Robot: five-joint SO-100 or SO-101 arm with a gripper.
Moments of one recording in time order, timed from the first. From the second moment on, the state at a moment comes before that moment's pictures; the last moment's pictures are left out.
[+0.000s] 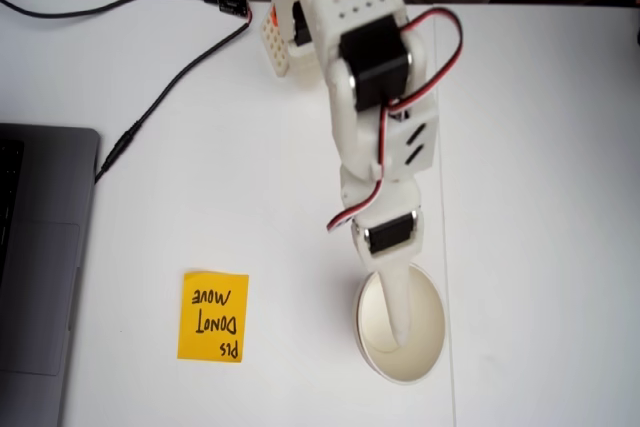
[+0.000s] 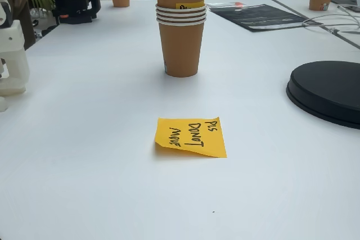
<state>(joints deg) -17.1 101.4 83.0 81.0 1.7</state>
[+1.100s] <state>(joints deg) -0.8 124.4 110.9 75.6 1.7</state>
